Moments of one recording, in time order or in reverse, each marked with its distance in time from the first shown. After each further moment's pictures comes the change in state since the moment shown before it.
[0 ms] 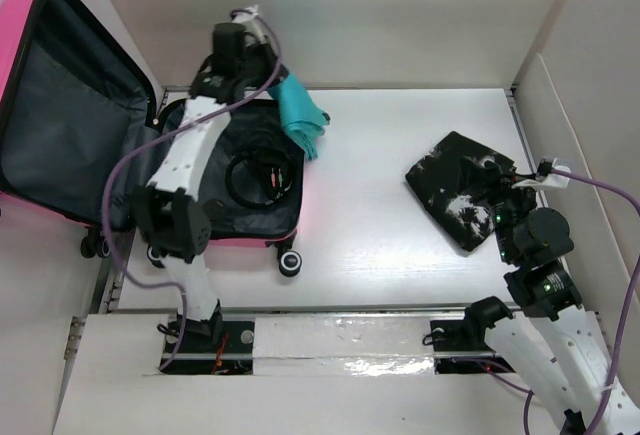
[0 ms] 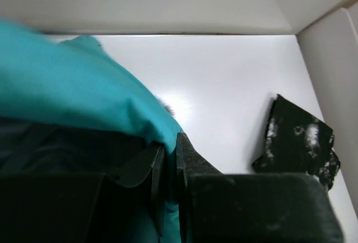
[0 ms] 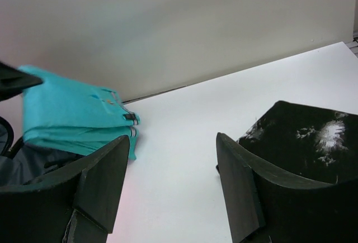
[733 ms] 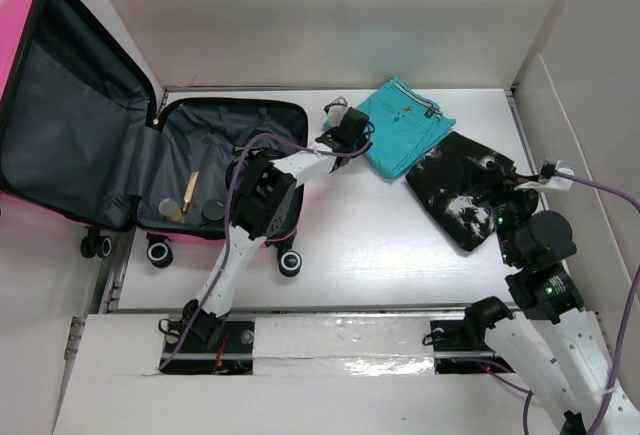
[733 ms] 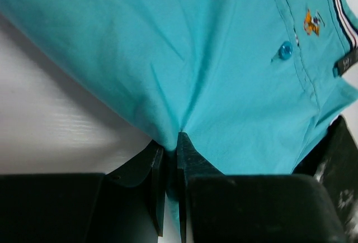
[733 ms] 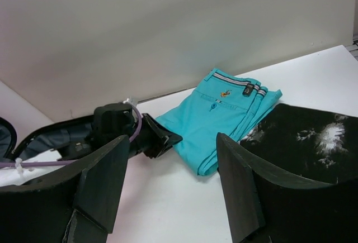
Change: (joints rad) left arm -0.391 0.545 -0.073 0.368 -0.483 -0.573; right arm 0.000 -0.017 0.000 0.000 0.001 0.000
